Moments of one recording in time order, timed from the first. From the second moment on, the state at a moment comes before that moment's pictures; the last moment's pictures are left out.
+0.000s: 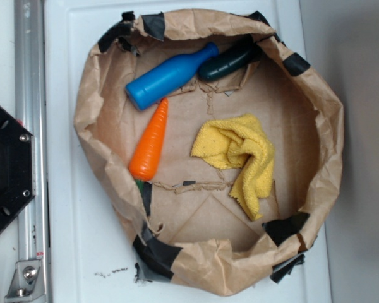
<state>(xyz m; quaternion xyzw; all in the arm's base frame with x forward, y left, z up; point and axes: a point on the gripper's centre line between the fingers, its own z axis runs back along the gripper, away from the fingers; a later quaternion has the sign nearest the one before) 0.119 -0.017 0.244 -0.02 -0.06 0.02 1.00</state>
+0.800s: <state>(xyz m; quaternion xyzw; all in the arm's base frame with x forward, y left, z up) 0.218 0.006 0.196 0.02 -0.11 -0.05 0.99</state>
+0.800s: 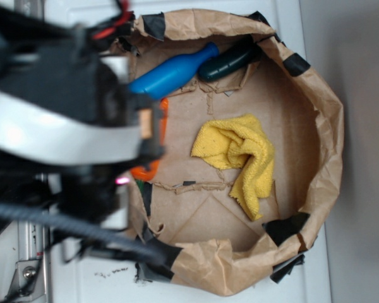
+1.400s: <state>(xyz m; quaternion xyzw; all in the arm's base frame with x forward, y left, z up) 0.291 0.024 0.087 0.01 -0.14 -0.17 0.97</state>
